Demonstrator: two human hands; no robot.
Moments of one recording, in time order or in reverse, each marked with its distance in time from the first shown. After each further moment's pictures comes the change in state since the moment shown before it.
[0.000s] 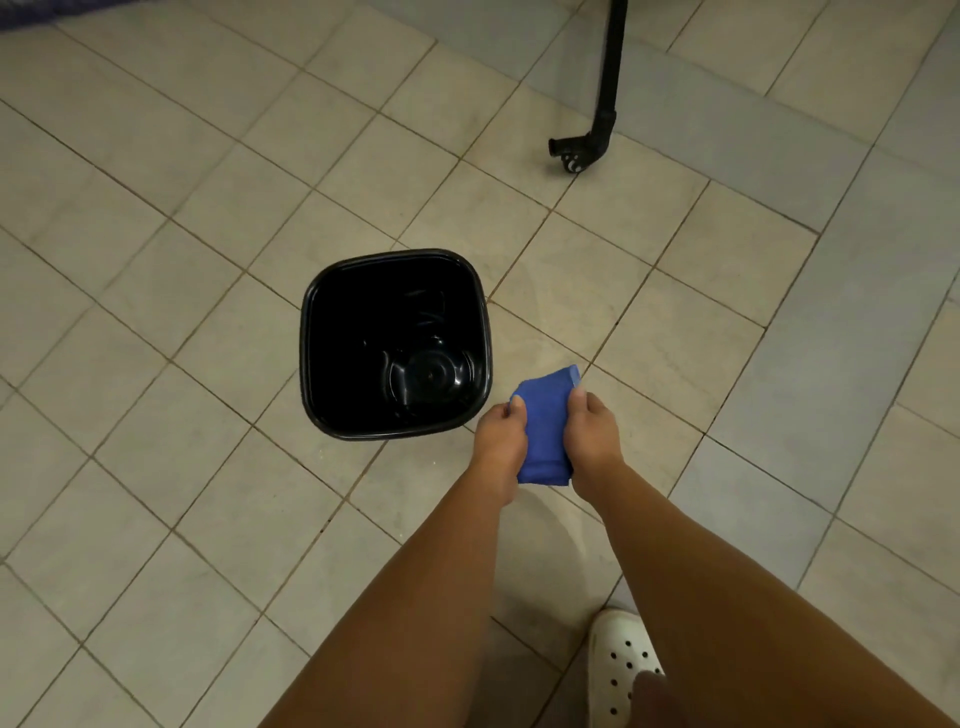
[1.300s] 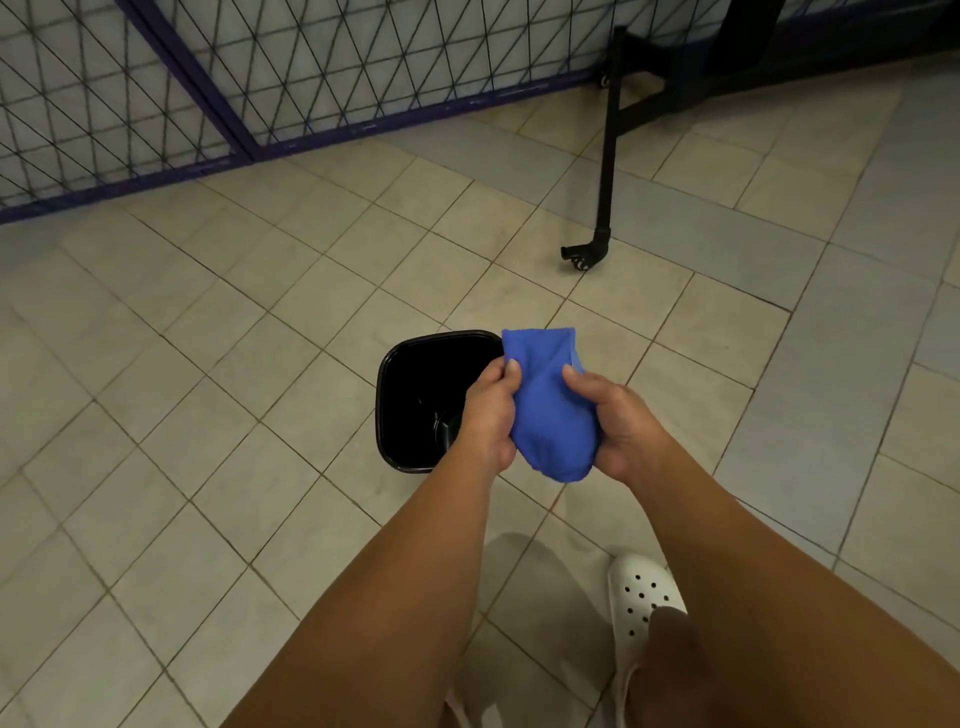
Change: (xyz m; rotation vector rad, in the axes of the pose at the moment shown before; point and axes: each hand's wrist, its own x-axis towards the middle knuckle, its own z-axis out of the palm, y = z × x) left_hand -0.088 0.091 -0.041 -0.378 -0.199 0.345; right_hand -0.109 -0.120 -0.022 0.384 -0.449 0.020
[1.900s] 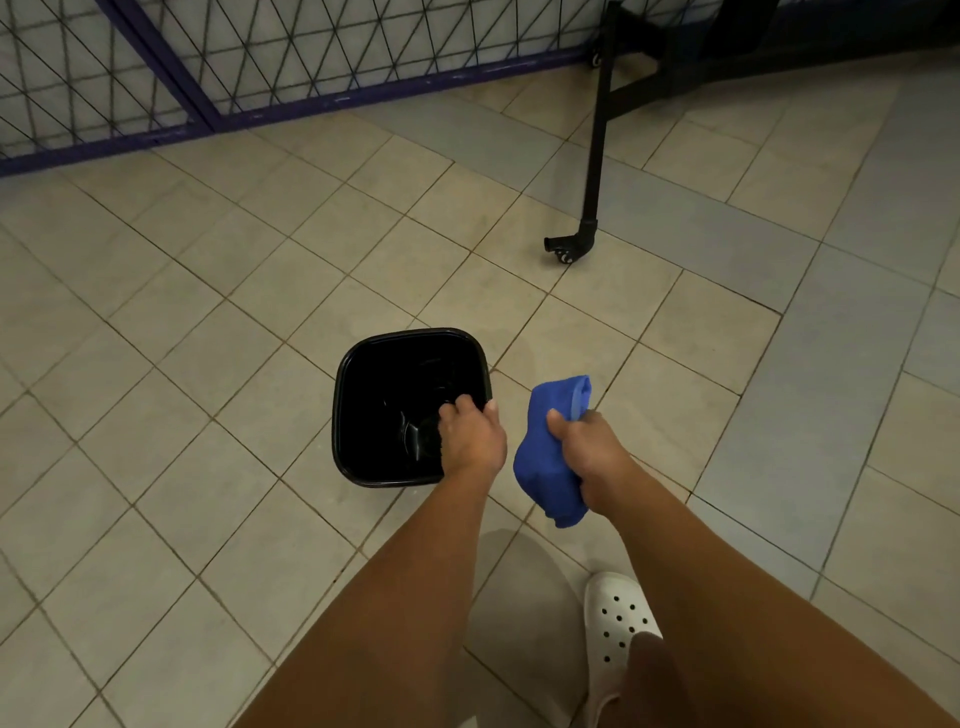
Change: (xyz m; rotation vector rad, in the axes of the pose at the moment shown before) left_hand 0.051 -0.051 -0.005 1.164 0.364 0.095; right_hand 0.043 0.019 -0.021 -0.497 0.274 0.044
